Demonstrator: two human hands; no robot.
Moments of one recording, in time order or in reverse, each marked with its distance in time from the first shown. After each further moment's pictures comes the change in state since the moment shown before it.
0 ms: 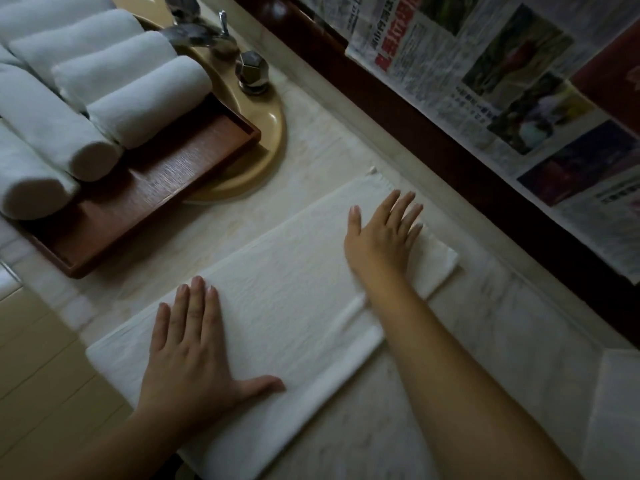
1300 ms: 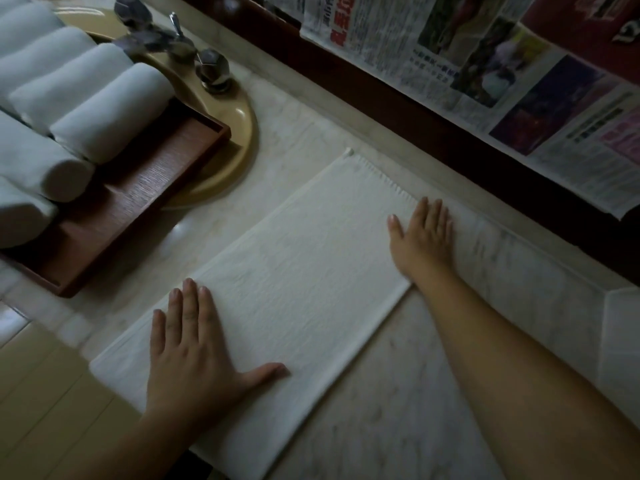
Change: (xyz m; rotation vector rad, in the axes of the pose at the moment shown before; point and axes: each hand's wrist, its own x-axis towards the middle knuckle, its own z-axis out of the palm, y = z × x) left_hand -0.003 0.007 -0.004 0.007 -0.003 -0.033; right_hand 0.017 0.125 0.006 -0.084 -0.053 0.121
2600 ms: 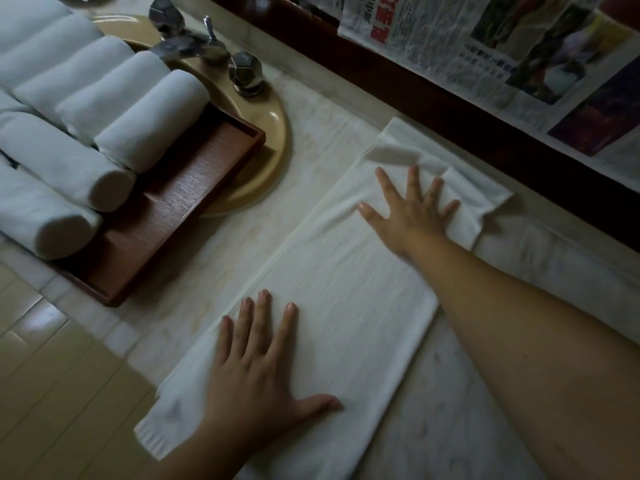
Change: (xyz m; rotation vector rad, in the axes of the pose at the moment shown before) left_hand 0.002 -0.003 0.005 -0.056 -0.066 0.260; right_hand 0.013 -0.099 -0.012 -0.139 -0.123 -0.243
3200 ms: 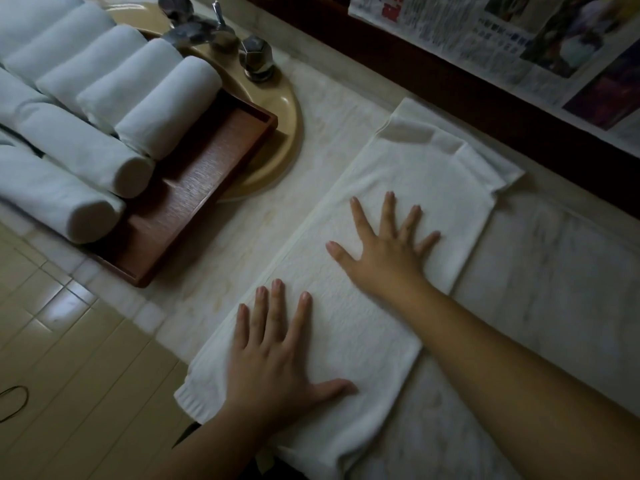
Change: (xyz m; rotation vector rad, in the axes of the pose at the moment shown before) left_hand -0.016 -0.004 0.002 0.034 -0.034 -0.001; right_hand -0.102 -0.057 0.036 0.048 -0.049 -0.083
